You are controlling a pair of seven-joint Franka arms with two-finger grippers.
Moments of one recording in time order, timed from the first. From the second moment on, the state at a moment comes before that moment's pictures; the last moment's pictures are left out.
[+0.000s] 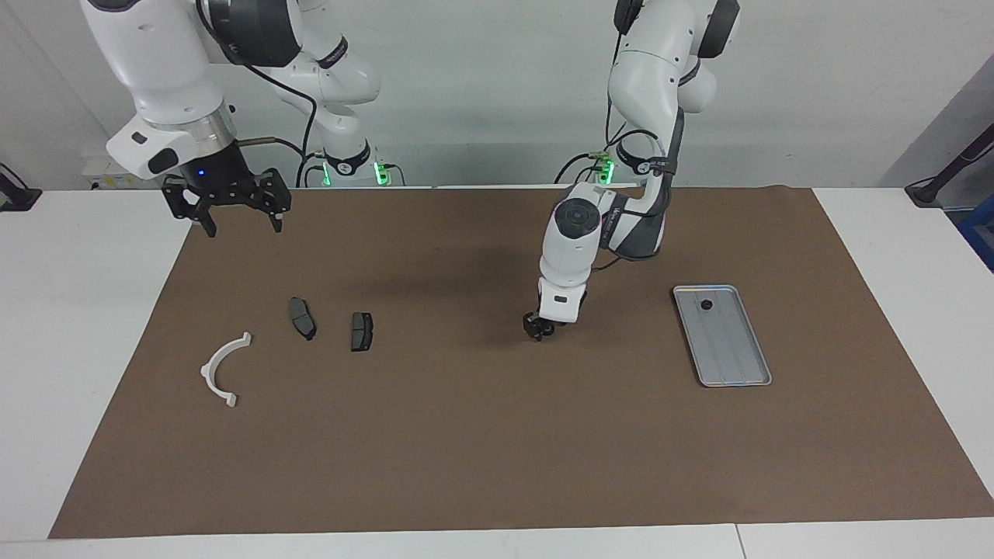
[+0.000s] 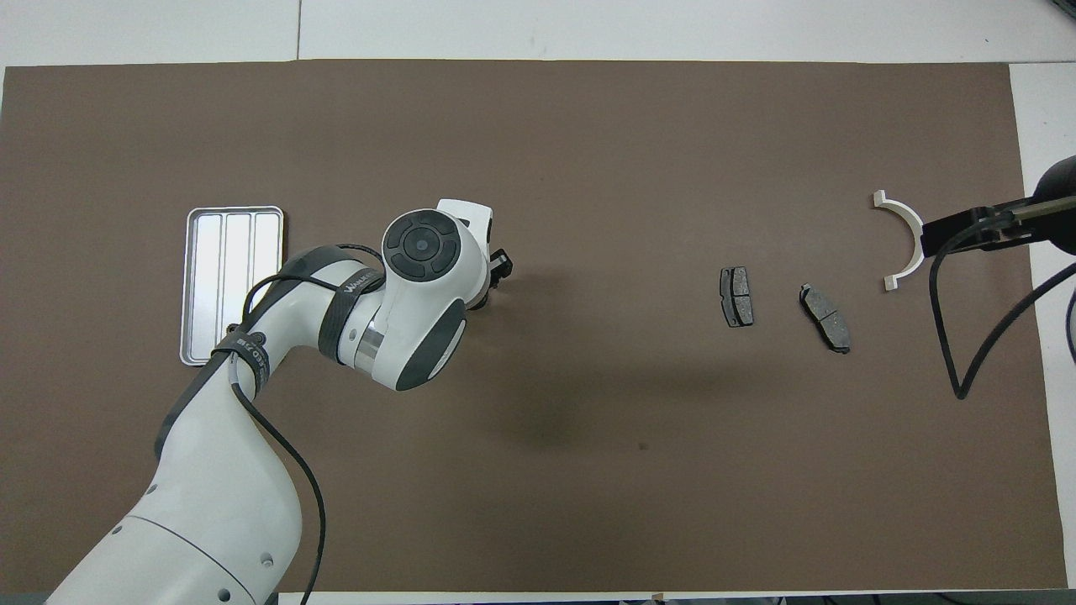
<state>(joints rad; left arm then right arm) -0.52 0.43 -0.06 -1.85 0.01 2.30 -1.09 -0.01 -0.02 0.02 -1.59 -0.06 1.60 -0.08</state>
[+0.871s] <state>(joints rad) -0.53 0.43 -0.06 -1.85 0.01 2.32 -1.11 -0.01 -0.04 0.02 -1.60 -0.02 1.54 -0.08</state>
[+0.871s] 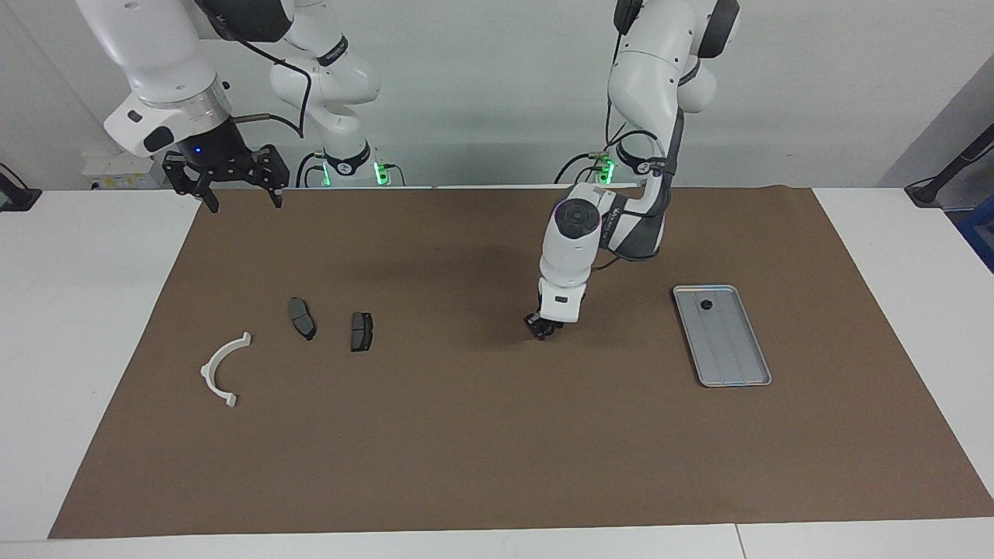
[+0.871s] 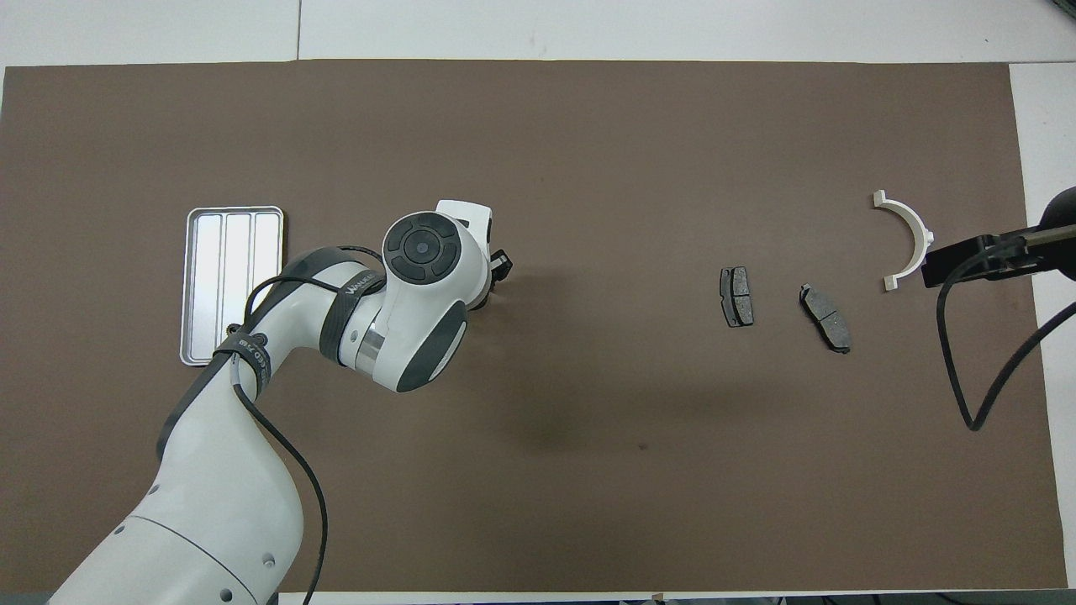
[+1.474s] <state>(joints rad) -0.53 0.42 -0.04 -1.85 0.05 2.27 -1.12 -0.01 -0.03 0.02 -1.61 -0.02 1.54 -0.08</state>
